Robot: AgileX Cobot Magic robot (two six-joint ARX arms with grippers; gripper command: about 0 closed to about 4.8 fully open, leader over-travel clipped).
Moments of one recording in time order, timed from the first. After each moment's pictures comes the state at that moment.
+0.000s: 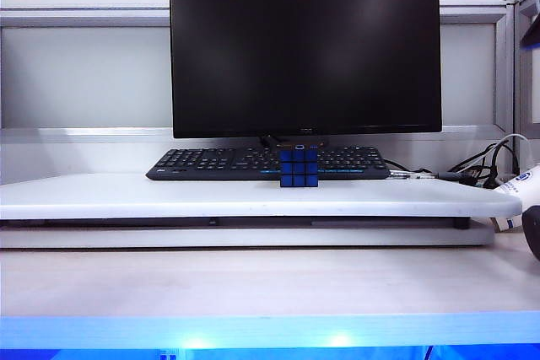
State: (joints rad) left arm -0.09 0.00 0.05 -0.29 0.37 -0.14; right arm -0.03 0.84 0.60 -0.07 -0.31 0.18
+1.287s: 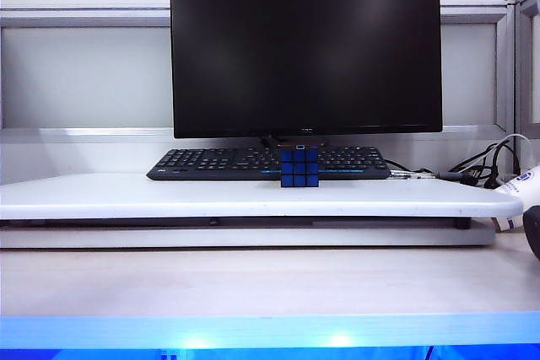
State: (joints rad) left arm -0.09 0.00 0.05 -0.30 0.30 -0.12; right arm -0.04 0.00 0.05 -0.28 -0.18 0.18
